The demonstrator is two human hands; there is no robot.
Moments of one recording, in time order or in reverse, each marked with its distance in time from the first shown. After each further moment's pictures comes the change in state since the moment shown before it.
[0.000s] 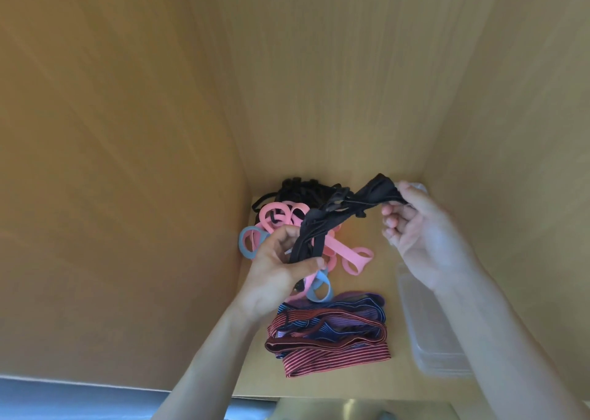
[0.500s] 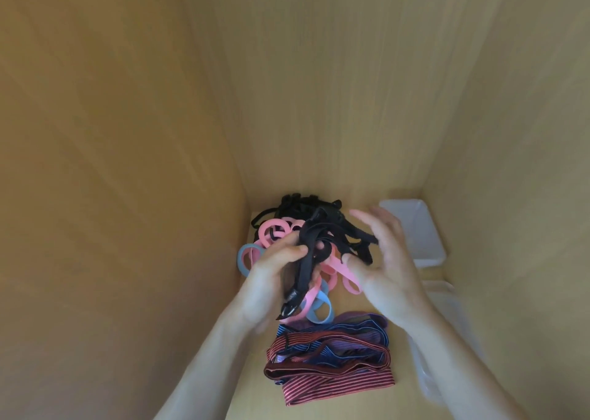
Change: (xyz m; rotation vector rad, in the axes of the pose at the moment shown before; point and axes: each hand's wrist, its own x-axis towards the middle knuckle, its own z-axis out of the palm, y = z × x) left_hand 0.014 0.032 0.001 -0.263 -0.224 -0.062; right_hand 0.003 0.050 0.000 -0.957 -0.123 -0.481
